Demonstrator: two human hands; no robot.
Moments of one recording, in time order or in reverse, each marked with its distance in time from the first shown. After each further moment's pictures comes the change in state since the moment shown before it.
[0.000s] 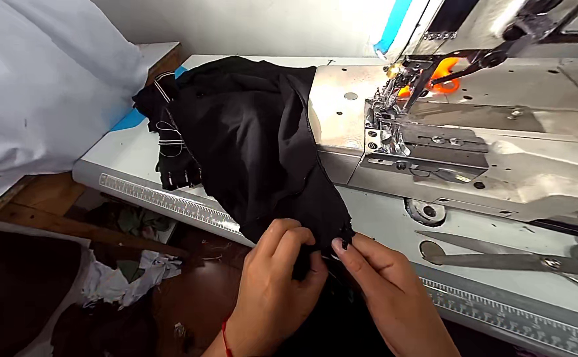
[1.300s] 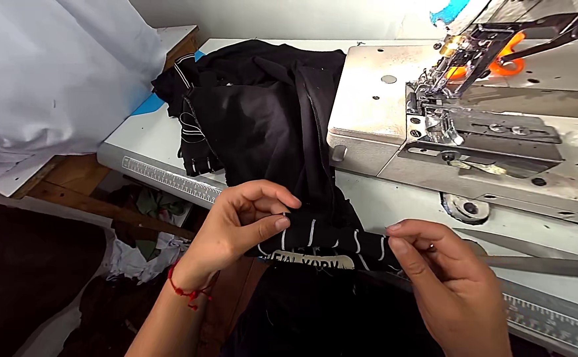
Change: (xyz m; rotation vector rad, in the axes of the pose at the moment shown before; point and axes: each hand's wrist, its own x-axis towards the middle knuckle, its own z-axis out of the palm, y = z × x) left_hand 0.041 -0.056 -0.076 -0.923 -0.429 -0.353; right_hand -0.001 0.014 -0.019 -0.179 0.096 -0.296
